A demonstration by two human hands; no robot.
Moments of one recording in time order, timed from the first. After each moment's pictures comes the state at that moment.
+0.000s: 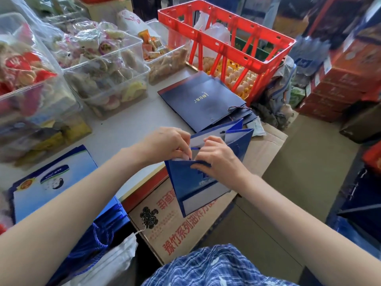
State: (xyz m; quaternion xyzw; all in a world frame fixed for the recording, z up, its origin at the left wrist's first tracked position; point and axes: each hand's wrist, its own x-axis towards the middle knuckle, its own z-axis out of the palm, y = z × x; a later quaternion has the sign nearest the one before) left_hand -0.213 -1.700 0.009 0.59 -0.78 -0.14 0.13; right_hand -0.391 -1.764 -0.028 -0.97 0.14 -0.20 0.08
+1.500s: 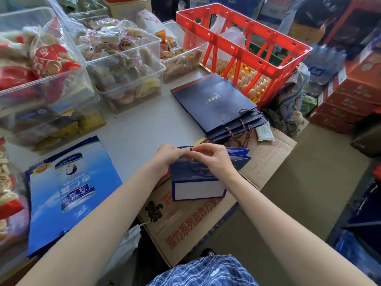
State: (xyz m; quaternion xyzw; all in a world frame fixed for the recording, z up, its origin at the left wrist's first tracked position) left_hand -0.232 -1.682 -0.038 0.78 -0.24 -0.47 0.32; right_hand -0.362 -1.740 -0.044 -0.71 0.37 -0.21 0.56
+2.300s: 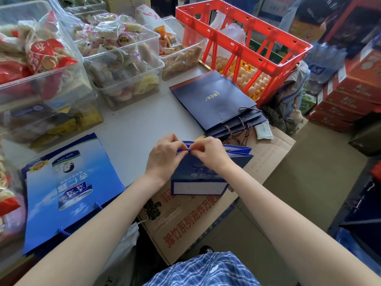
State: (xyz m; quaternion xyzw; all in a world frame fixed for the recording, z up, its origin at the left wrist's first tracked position) left_hand -0.235 -1.662 -0.056 0.78 -0.55 -0.05 0.31; right_hand -0.347 -1.757 -0.041 -0.85 0.37 -0.09 0.35
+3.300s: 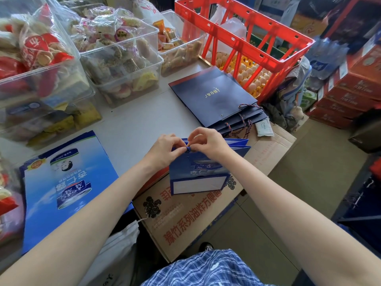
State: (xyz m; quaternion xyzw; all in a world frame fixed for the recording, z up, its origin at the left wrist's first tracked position) left_hand -0.211 -1.675 -0.059 0.74 -0.55 -0.26 0.29; right_hand -0.344 -1.774 -0.041 -0.80 0.35 -0.09 0.47
